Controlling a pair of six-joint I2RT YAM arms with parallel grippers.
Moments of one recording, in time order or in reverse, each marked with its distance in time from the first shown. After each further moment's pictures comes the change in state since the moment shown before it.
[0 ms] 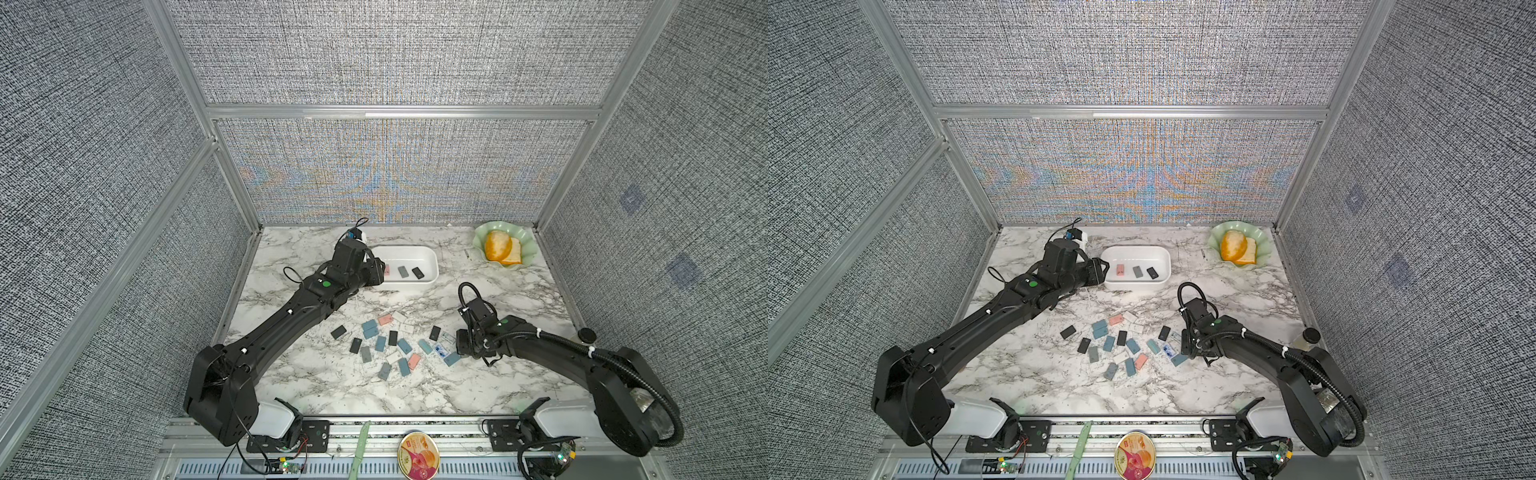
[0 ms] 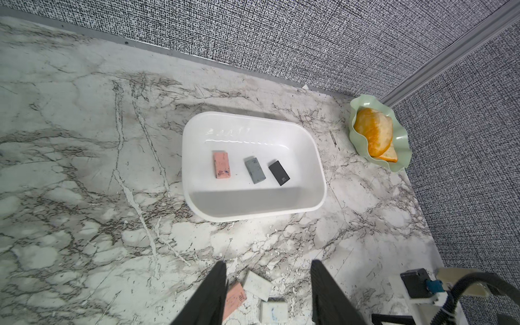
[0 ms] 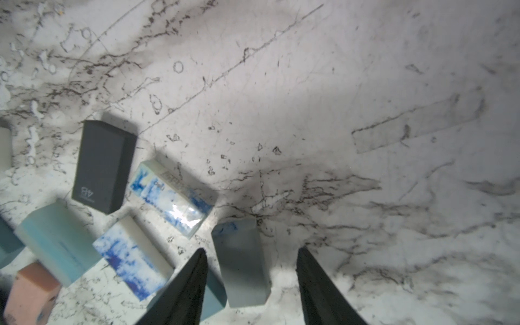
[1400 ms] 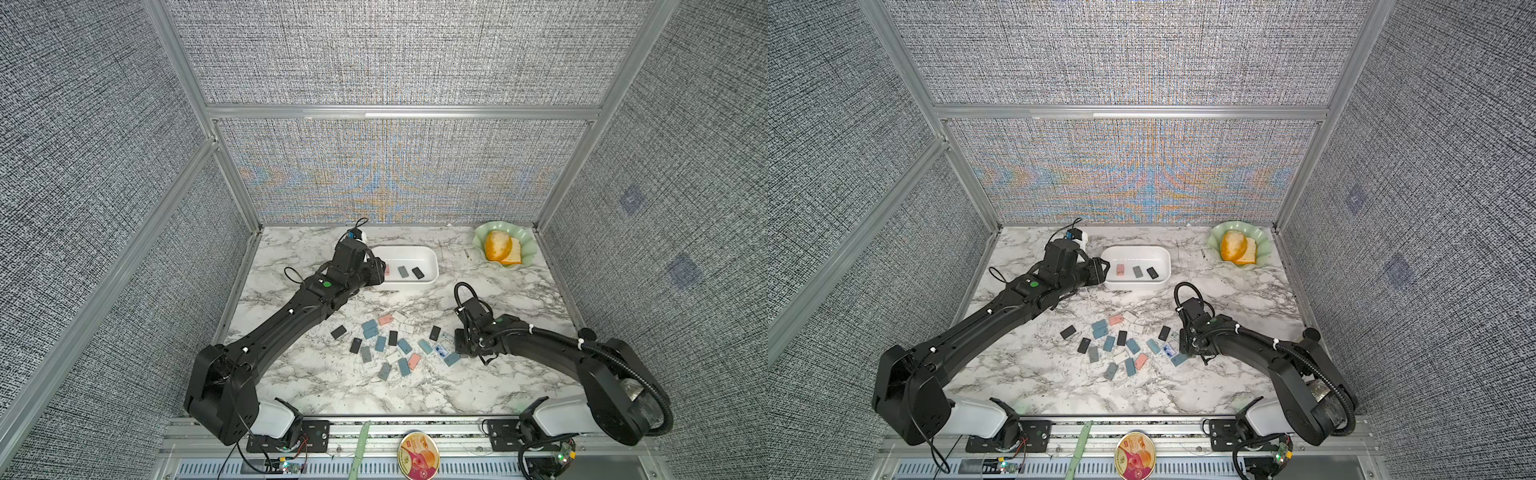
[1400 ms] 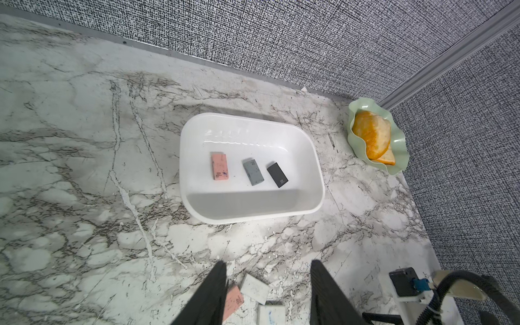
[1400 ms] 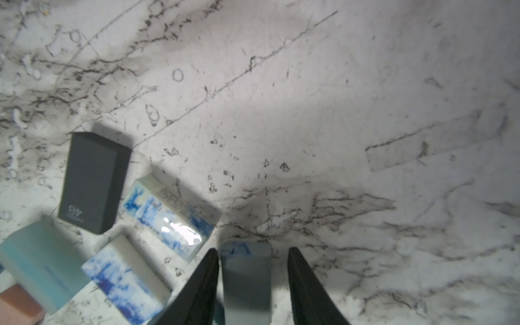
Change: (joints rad) left arm -0.001 0.005 -0.004 0.018 0.001 -0.010; right arm 0.014 0.059 0.008 0.041 0.003 -0.003
